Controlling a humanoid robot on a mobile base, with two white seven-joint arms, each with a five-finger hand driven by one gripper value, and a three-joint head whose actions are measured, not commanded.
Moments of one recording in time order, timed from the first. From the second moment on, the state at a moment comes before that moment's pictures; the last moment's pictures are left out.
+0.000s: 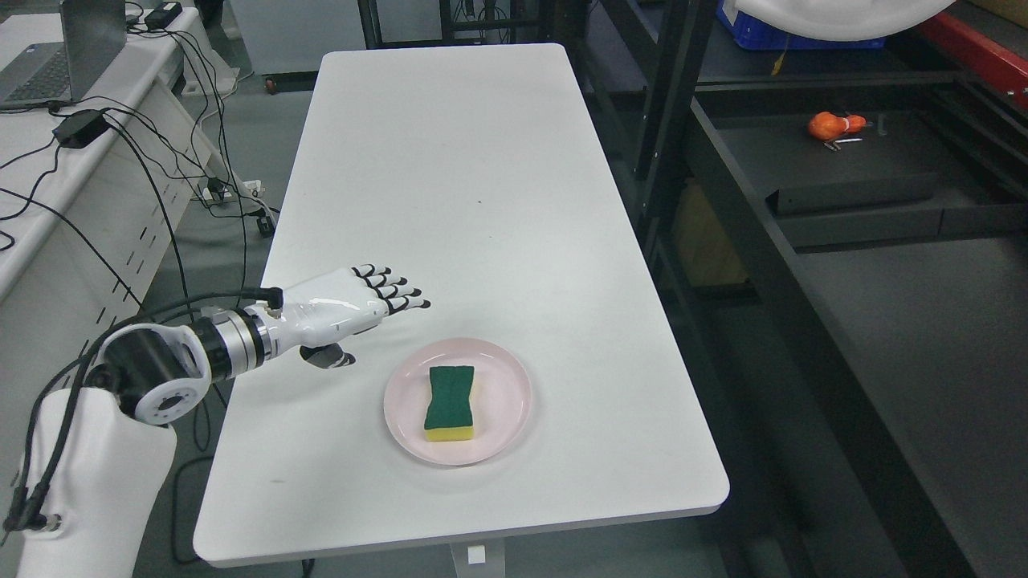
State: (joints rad) left arm -0.64 0.30 -0.08 -1.41 -1.06 -0.78 -0.68; right arm -0.08 0.00 -0.21 0.00 -0.12 0.00 -0.07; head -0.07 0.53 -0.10
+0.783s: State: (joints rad) left arm -0.60 0.17 -0.17 -1.35 -1.08 -0.78 -0.69; right arm -0.08 0.00 -0.21 0.00 -0.12 0.00 -0.07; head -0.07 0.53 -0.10
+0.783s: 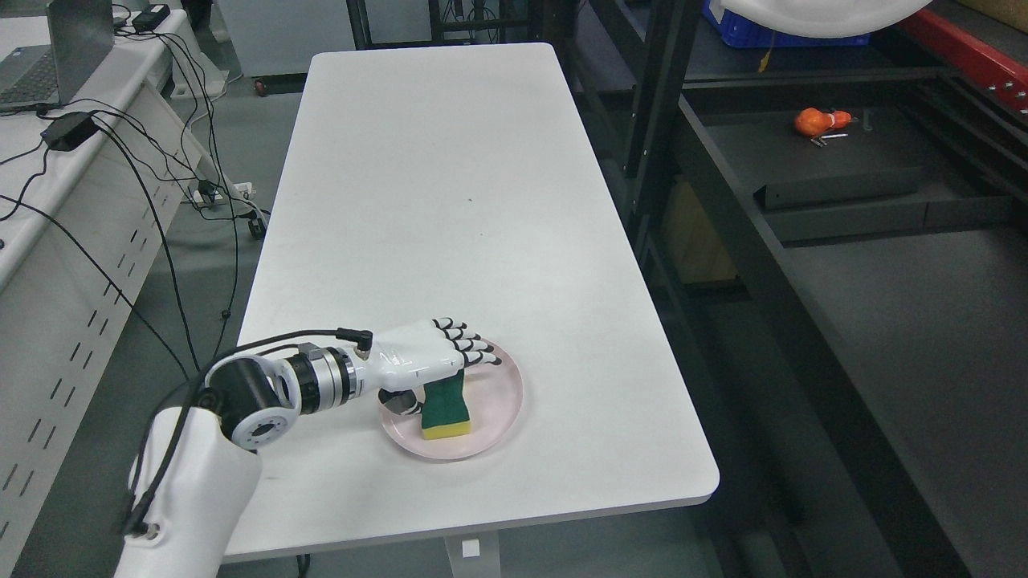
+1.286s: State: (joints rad) left arm -0.58 0.15 -0.18 -1.34 -1.06 -0.79 -0.81; right arm -0.08 0.00 -0.21 0.00 -0.12 0.00 -0.07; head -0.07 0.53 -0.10
